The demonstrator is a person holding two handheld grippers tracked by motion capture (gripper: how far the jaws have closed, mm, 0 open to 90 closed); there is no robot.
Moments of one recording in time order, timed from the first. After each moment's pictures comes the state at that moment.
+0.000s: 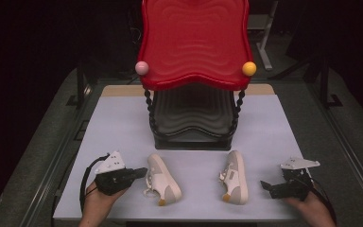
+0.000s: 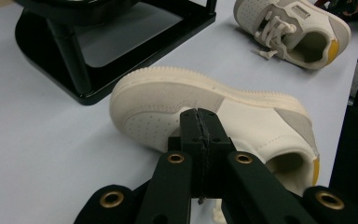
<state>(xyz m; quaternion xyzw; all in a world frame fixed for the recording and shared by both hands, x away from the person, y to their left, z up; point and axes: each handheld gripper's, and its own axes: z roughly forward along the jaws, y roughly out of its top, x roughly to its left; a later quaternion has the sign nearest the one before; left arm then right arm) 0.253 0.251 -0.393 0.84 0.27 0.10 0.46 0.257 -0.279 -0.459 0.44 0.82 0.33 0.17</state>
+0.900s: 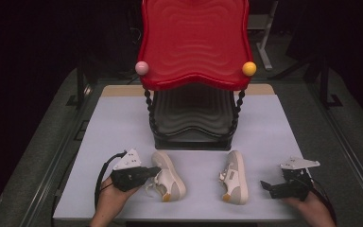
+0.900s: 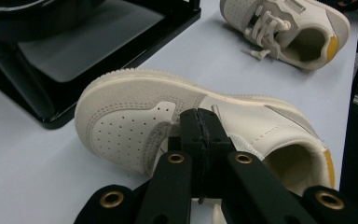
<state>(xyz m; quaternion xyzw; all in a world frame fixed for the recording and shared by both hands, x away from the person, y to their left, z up) 0.270 0.217 -0.399 0.85 0.25 0.09 0.45 0.257 -0.279 -0.459 0.44 0.82 0.33 0.17</state>
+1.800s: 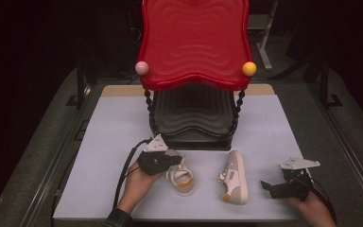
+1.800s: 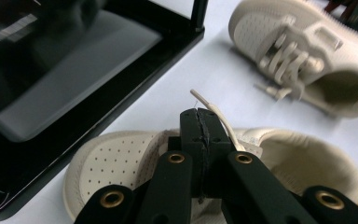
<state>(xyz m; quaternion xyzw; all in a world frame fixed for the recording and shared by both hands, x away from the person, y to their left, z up) 0.310 0.162 -0.403 0.85 0.26 0.06 0.46 0.257 -0.279 -0.459 0.44 0.82 0.33 0.17</state>
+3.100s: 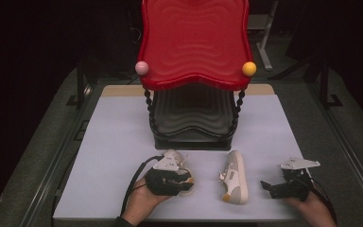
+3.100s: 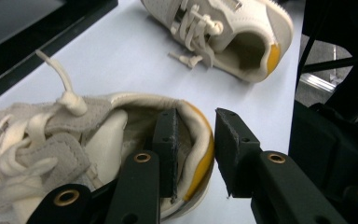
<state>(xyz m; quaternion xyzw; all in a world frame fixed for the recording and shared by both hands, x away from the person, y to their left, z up) 0.266 0.135 -0.411 0.88 0.21 -0.01 0.42 0.256 -0.279 -0.459 0.44 0.82 0.33 0.17</state>
